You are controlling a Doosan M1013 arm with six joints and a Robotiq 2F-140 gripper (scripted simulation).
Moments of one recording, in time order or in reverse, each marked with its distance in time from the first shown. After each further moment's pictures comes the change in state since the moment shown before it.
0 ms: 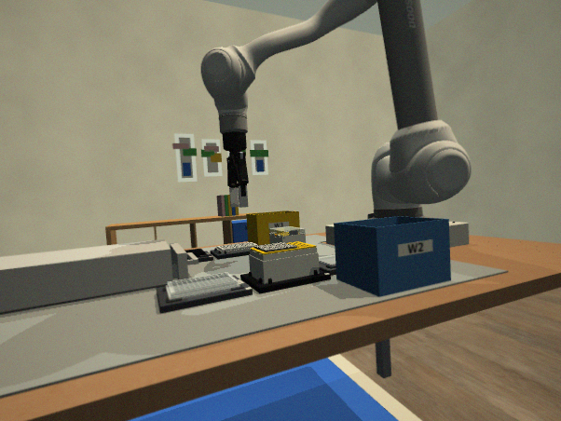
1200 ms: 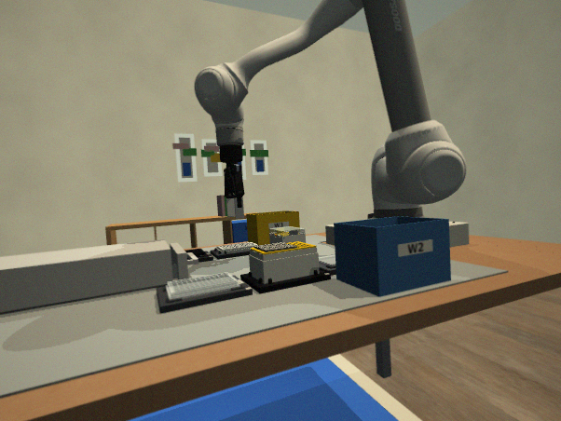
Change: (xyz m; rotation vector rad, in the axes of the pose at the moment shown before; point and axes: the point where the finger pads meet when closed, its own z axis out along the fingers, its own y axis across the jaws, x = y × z) arm 0.007 0.028 0.035 0.000 0.000 0.000
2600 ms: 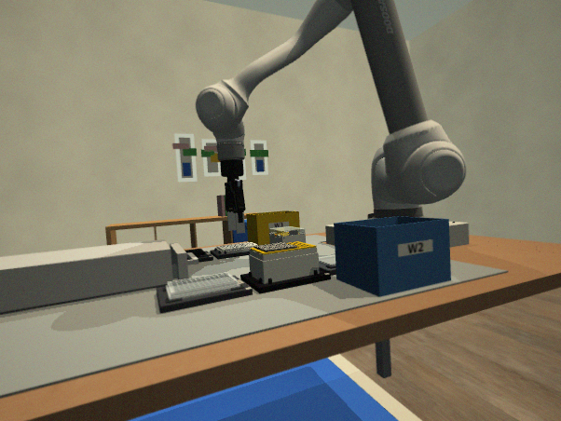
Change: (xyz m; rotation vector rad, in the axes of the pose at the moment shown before) arm 0.000 0.000 0.048 0.000 0.000 0.000
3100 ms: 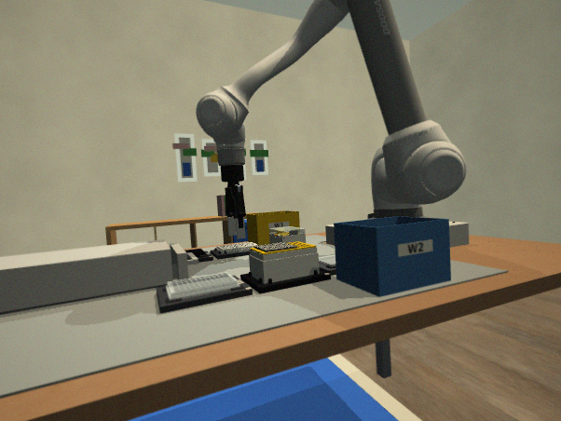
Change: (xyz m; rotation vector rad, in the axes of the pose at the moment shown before) arm 0.000 0.000 0.017 0.000 0.000 0.000
